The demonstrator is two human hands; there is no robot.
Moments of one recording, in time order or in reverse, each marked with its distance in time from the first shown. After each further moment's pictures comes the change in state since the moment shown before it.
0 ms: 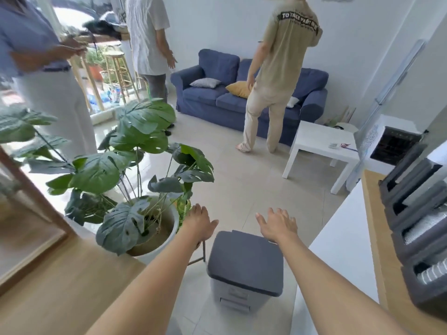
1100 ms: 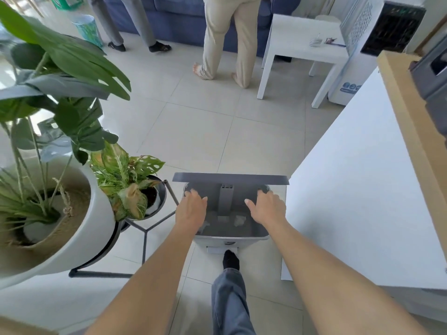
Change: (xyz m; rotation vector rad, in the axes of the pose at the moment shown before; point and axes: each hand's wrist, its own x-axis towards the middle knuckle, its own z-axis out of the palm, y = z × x) left_hand 0.163 0.036 0.223 -0.054 0.044 0.000; right_hand 0.111 0.060 0.236 0.076 -0.127 0.176
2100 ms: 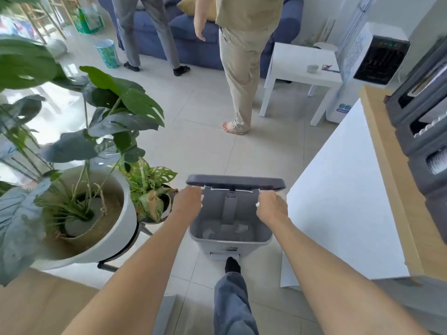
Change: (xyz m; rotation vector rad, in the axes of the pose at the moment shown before) left_hand -0.031 -0.014 -0.095 0.172 0.041 0.152; right_hand -0.066 -0.020 -0.088 0.047 0.037 -0.045
